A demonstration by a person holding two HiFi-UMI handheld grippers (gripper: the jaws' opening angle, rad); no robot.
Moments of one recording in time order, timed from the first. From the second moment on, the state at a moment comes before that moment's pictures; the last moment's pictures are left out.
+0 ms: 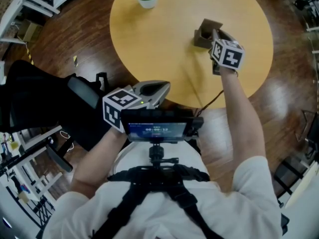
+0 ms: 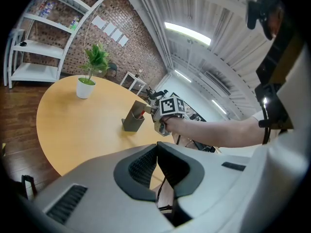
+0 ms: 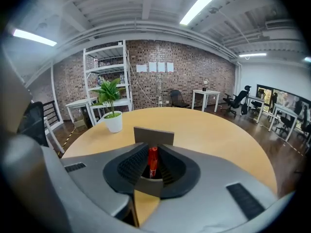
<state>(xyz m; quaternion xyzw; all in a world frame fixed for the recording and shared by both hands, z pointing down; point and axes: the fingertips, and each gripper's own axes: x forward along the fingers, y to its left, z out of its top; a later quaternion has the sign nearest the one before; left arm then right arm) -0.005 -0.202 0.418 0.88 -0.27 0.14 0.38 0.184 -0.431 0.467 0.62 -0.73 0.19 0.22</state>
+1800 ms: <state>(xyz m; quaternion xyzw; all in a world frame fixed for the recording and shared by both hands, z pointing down) 0.031 -0.199 0.416 0.89 -0.22 0.15 0.37 0.197 -0.256 0.428 0.62 -0.72 0.28 0.15</state>
